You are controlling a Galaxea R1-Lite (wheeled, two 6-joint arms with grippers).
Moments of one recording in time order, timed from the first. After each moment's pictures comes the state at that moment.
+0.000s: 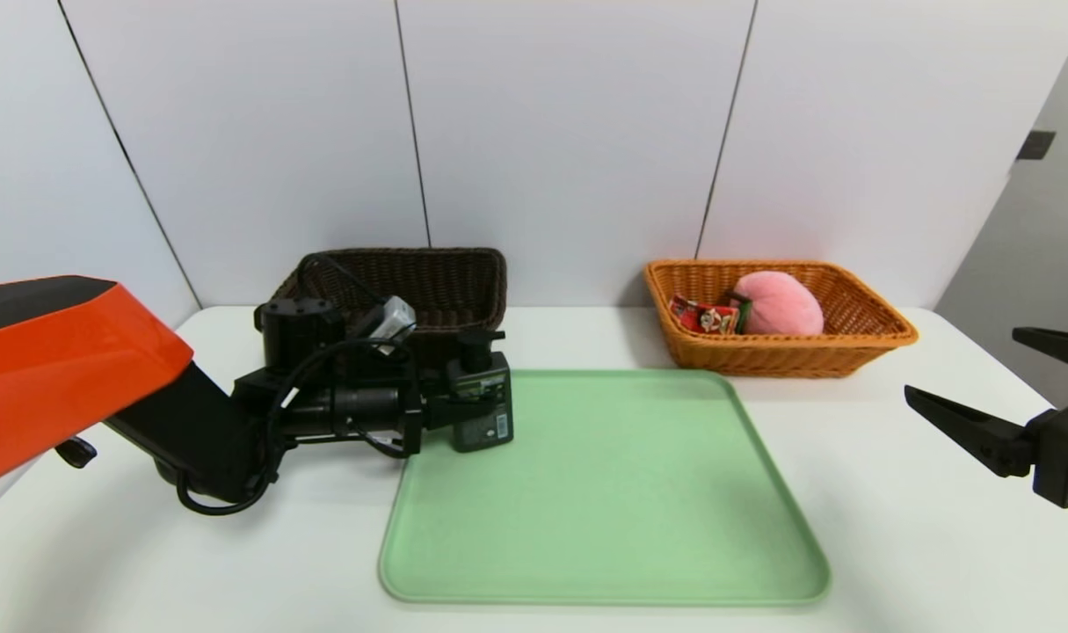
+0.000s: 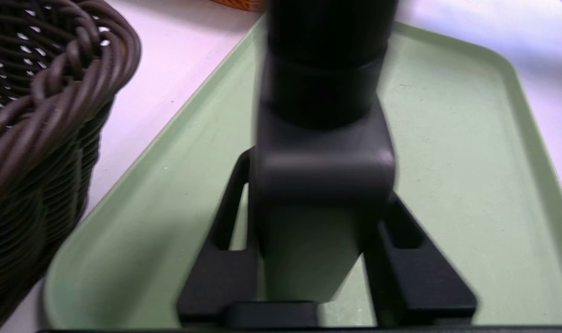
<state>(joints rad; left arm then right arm) -0.26 2.10 -0.83 -1.02 -1.02 0.13 0.16 1.05 -0.53 -0.29 0.03 -0.31</state>
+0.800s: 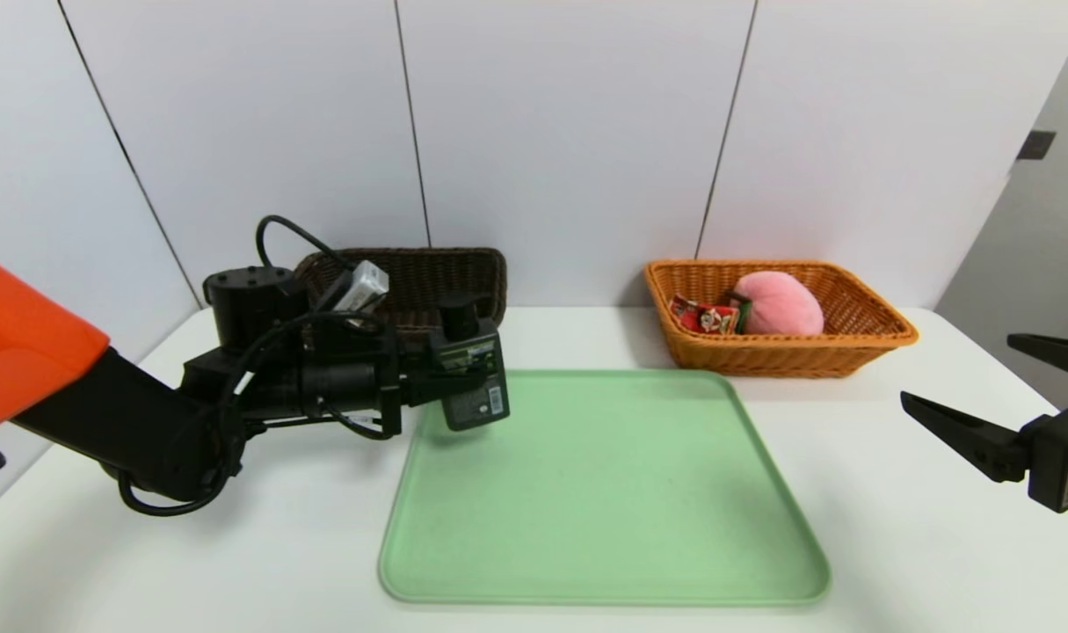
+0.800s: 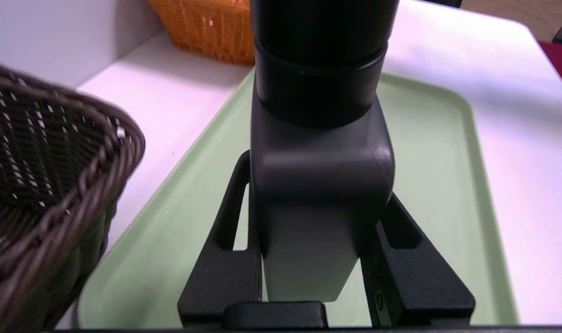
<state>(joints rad) -0.26 1.94 -0.79 -1.03 -1.02 0.08 0.16 1.06 -0.52 -0.29 0.03 -0.31</state>
